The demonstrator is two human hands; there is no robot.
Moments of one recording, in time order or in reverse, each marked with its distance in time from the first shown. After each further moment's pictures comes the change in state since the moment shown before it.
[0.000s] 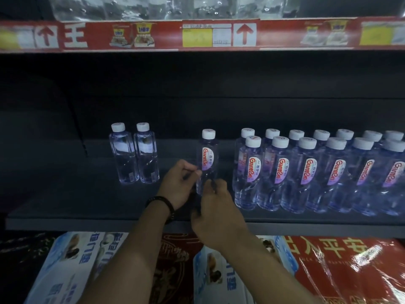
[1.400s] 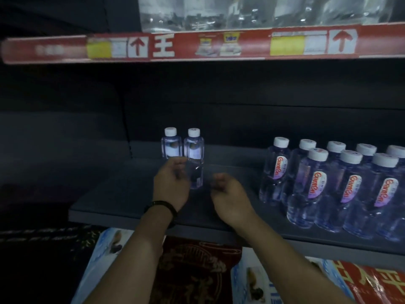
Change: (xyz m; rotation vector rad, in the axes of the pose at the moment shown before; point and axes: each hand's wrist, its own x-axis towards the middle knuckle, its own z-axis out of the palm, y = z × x) left_hand -0.017 -0.006 -0.111 0.109 0.420 0.014; right_hand 0.074 -0.057 0.043 0.585 -0.001 0.079
